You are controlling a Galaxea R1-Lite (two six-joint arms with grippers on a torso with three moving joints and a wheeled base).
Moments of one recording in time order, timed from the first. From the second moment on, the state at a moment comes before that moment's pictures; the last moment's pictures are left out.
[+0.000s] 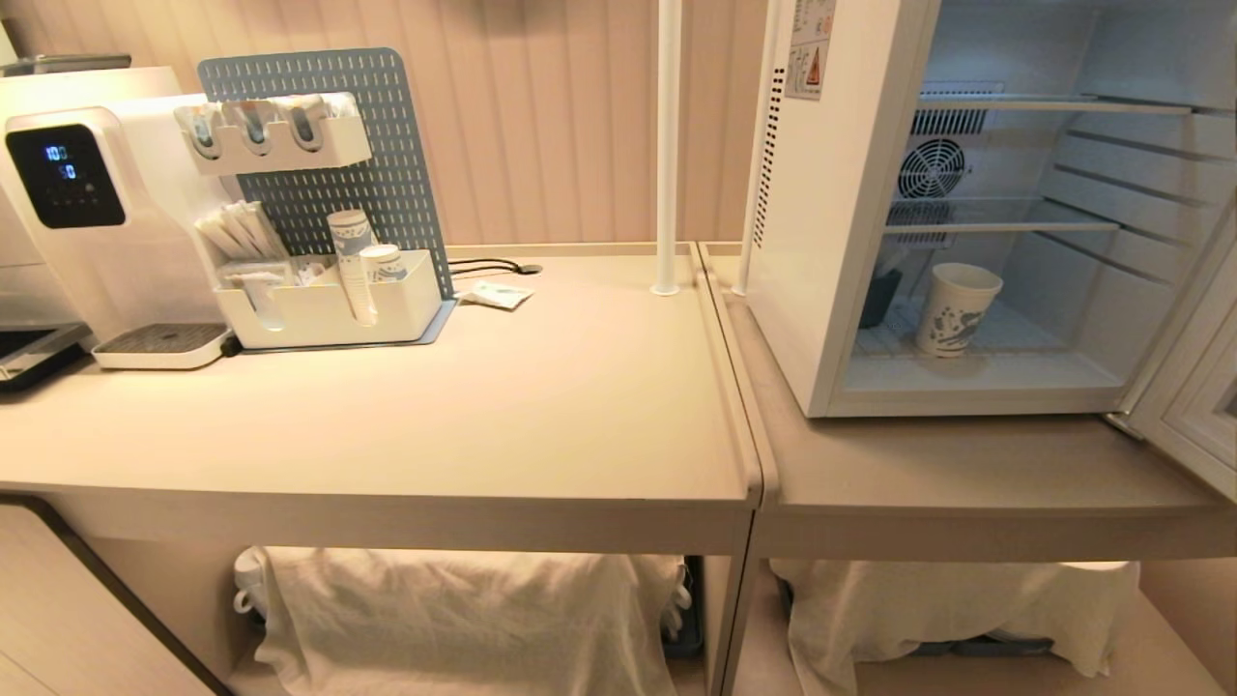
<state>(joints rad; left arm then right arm) 0.00 0.00 0.00 0.00 -0.04 0.14 0.00 0.00 -0.06 0.15 0.01 -0.04</state>
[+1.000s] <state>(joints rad) 0.00 0.00 0.00 0.00 -0.04 0.09 0.00 0.60 -0.96 0.52 0.28 0.13</state>
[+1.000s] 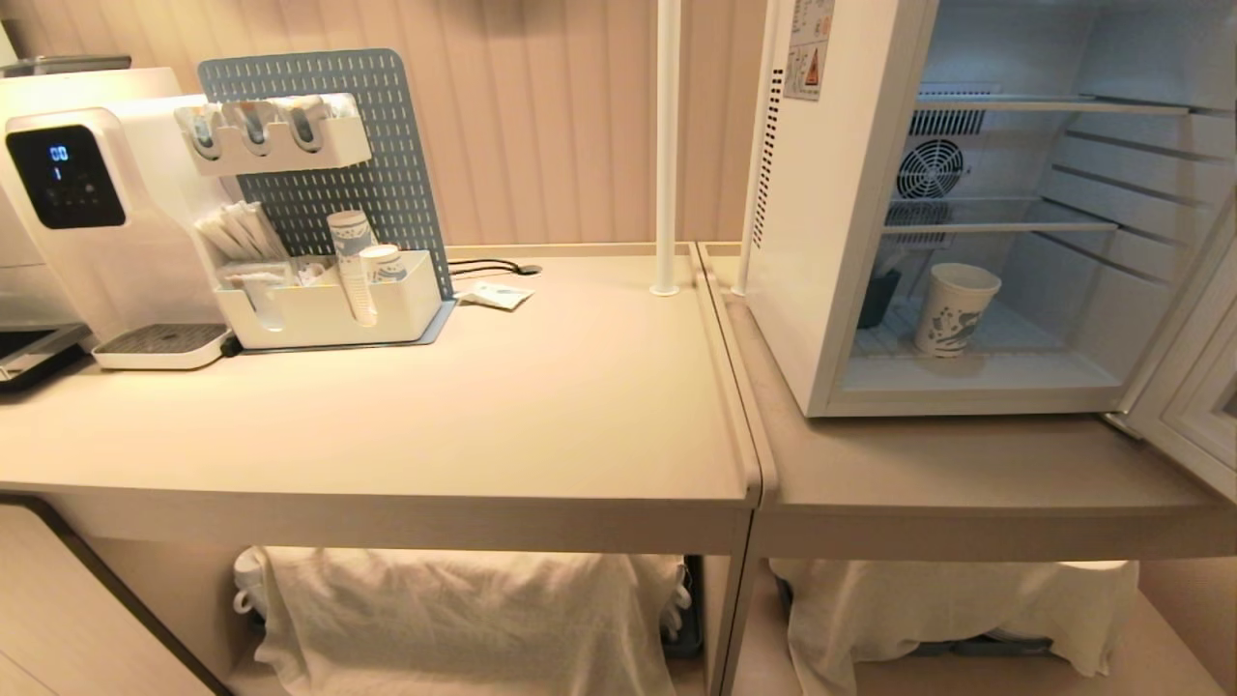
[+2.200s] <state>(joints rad) 0.00 0.00 0.00 0.00 -0.04 0.09 0.05 1.66 -1.16 0.17 0.22 0.12</state>
